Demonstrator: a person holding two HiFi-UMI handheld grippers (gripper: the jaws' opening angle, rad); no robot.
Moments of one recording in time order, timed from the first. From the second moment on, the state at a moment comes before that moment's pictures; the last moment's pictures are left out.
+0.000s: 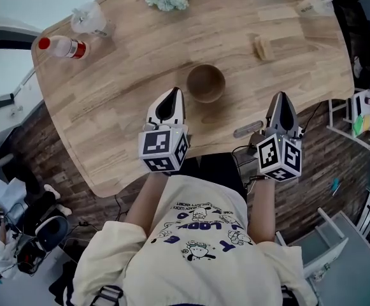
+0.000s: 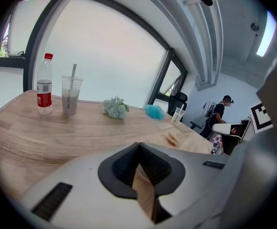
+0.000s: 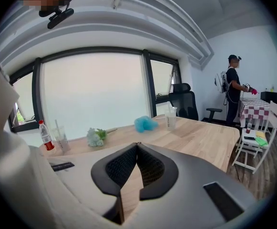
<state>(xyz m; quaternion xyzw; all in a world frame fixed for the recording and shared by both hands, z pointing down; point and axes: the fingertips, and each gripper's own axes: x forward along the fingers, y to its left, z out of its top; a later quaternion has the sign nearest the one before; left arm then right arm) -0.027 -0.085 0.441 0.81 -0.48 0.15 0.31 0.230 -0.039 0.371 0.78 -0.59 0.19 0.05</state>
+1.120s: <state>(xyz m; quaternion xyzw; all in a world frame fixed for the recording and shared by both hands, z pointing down) -0.015 -0.083 0.490 0.70 -0.57 0.20 0.38 0.328 -0.160 0.429 0.71 -0.66 0.24 0.09</state>
